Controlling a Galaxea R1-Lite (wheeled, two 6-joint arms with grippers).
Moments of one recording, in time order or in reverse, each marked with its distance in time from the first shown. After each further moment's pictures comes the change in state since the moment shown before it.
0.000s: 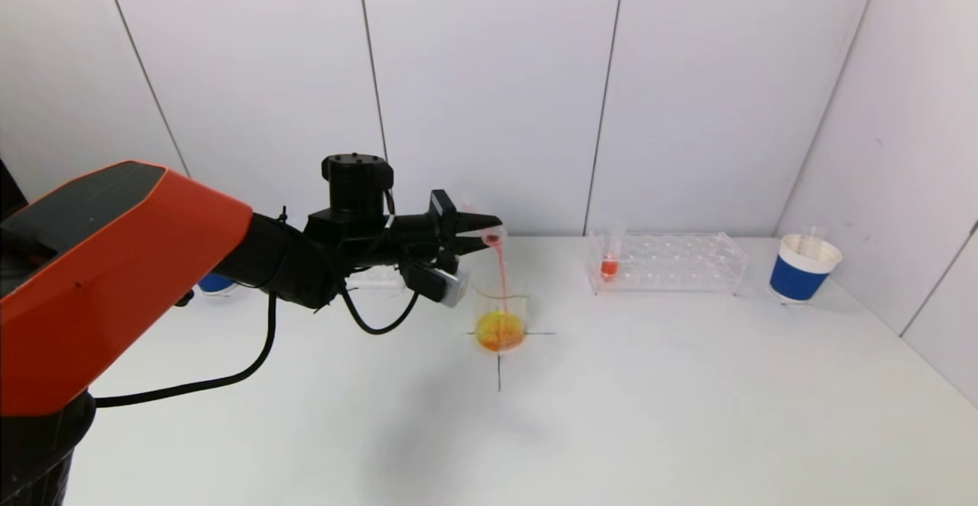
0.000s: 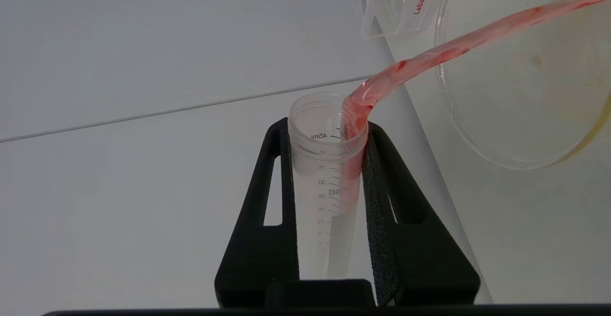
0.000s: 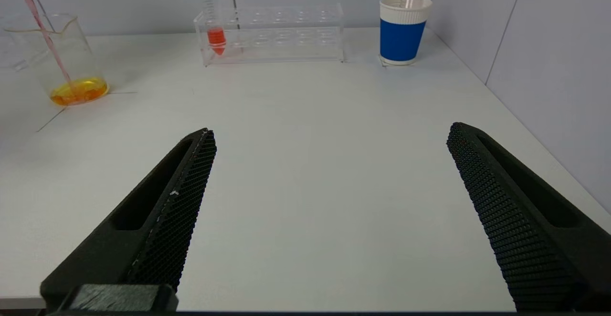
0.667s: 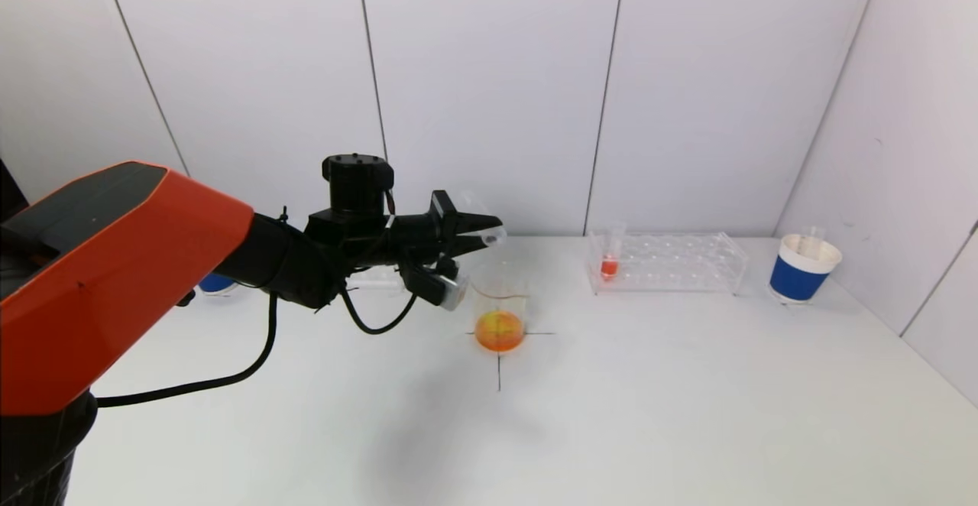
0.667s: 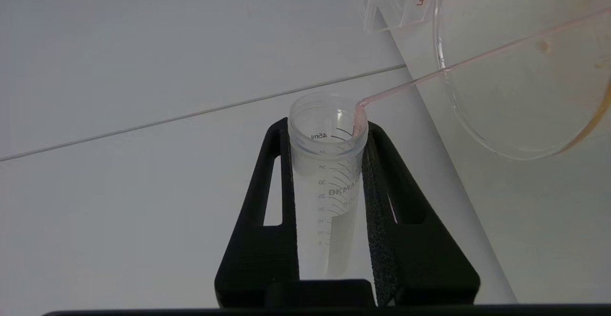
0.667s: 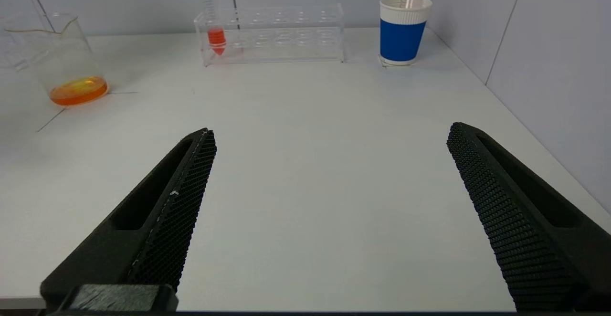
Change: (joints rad) left arm 0.000 0.004 -0.003 0.000 0.001 0.066; right arm 0.000 0.000 0.000 0.000 0.000 0.000
